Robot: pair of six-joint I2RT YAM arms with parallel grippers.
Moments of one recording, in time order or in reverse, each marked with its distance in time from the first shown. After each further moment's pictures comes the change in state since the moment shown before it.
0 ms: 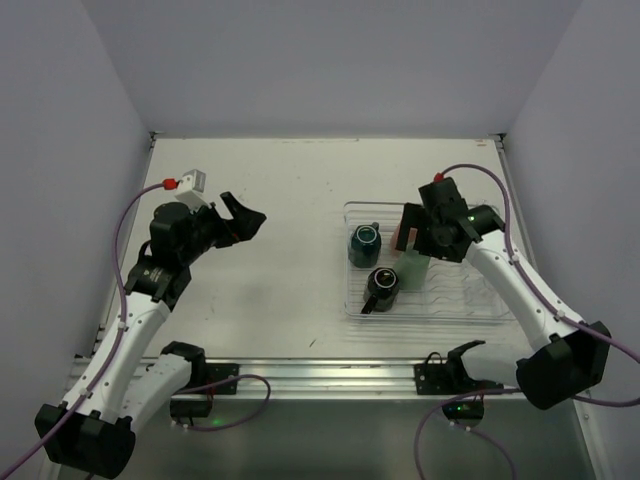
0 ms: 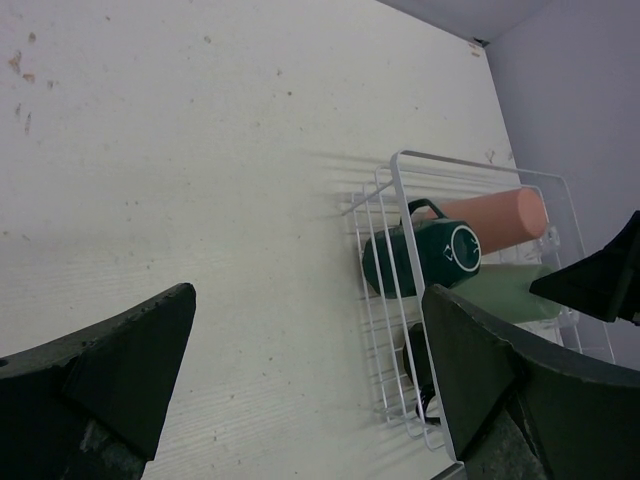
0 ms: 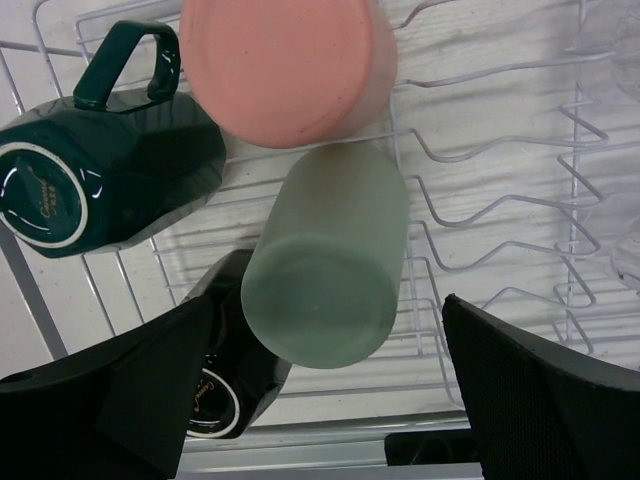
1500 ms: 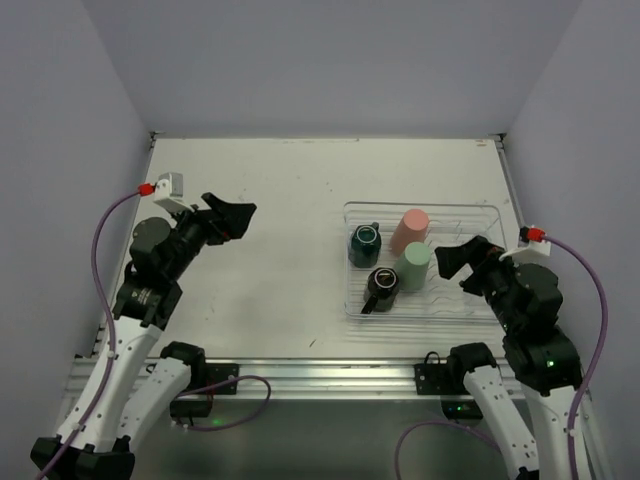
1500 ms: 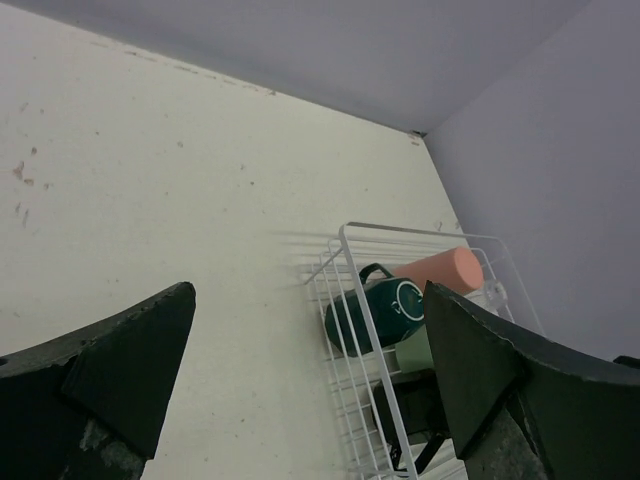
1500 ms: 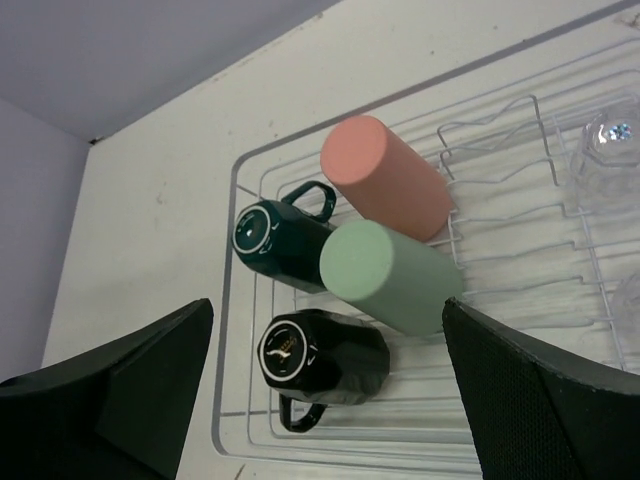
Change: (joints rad) left arm 0.000 -0.157 -0.024 0.114 -0.050 -0.040; right arm -0.201 -0.863 -0.286 0.217 -0.158 0.019
